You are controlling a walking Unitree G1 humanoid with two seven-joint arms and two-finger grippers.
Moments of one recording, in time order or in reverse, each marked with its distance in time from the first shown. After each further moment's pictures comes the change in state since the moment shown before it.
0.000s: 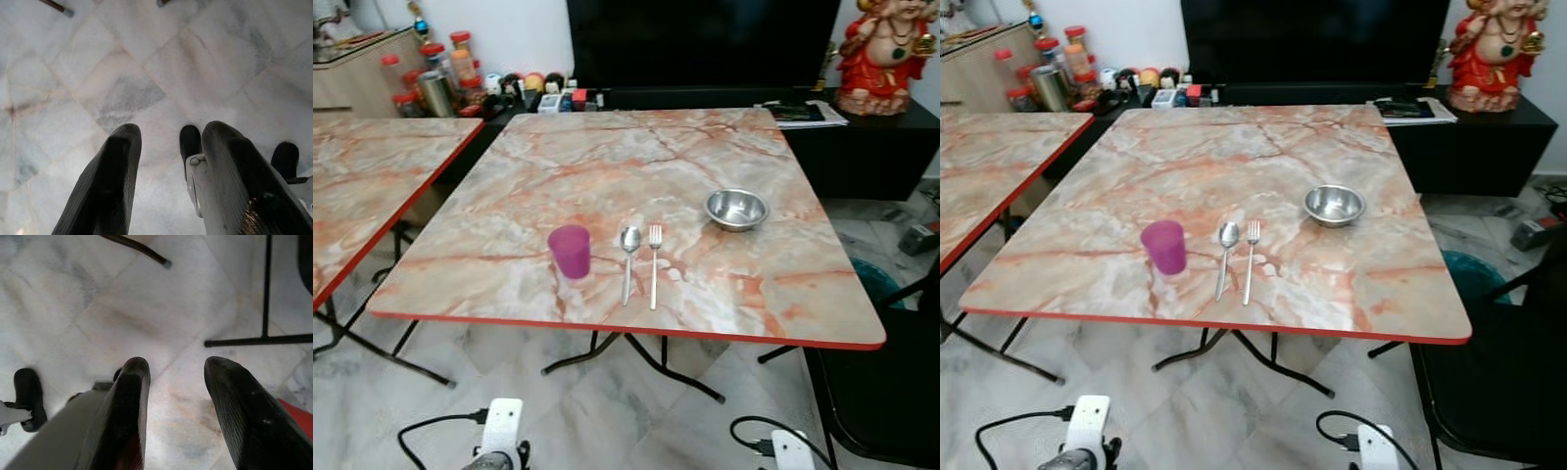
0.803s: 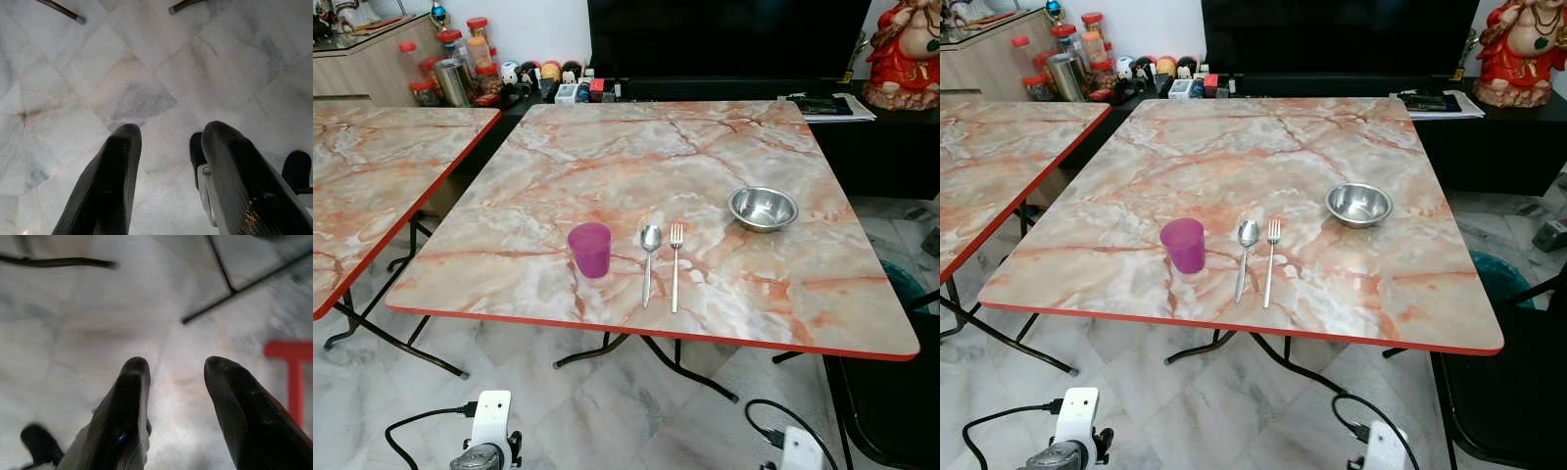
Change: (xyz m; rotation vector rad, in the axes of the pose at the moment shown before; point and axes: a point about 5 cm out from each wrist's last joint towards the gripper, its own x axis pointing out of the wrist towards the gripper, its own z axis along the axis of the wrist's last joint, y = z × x) left arm 0.001 0.009 0.010 0.000 -0.024 0.006; right arm -0.002 0.001 -0.006 0.408 0.034 -0.287
